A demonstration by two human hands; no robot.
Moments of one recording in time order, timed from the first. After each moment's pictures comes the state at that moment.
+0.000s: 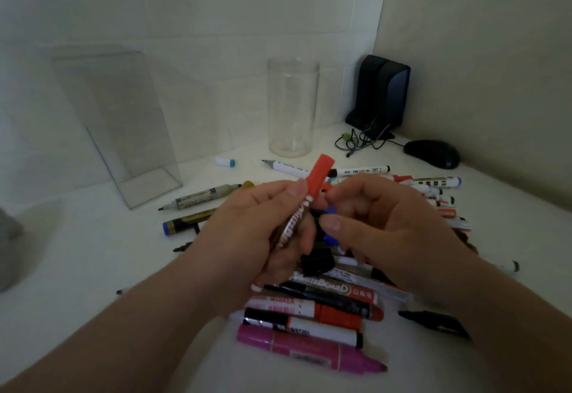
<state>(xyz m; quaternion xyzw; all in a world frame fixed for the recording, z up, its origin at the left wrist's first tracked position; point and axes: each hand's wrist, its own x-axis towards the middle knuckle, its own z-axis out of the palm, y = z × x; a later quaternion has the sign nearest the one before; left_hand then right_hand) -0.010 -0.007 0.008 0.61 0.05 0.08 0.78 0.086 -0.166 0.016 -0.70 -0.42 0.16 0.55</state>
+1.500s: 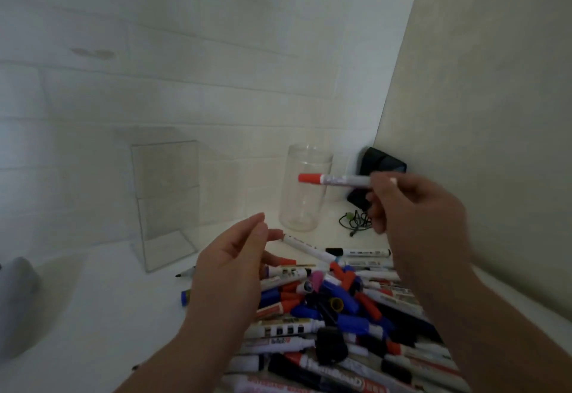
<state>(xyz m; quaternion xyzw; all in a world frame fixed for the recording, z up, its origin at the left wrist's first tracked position) -0.006 0.026 0.021 0.61 0.20 0.40 0.65 0.108 -0.115 0.091 -0.69 -0.21 -0.15 0.67</state>
